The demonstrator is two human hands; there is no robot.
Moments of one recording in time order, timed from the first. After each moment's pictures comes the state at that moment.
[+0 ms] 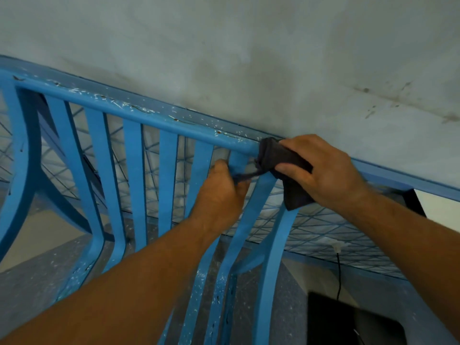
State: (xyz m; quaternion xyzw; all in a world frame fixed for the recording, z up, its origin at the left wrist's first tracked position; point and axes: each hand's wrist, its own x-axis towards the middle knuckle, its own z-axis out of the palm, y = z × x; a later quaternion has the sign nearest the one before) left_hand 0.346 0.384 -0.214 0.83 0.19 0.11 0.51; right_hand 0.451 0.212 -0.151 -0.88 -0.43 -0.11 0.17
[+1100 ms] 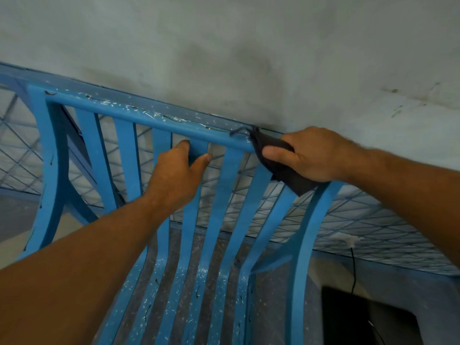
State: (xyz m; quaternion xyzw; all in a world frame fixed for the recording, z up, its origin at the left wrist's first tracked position) left_hand 0.324 0.506 -0.195 0.88 0.21 0.14 0.41; right_hand 0.455 0.296 -0.117 -0.91 -0.40 0.07 -0.05
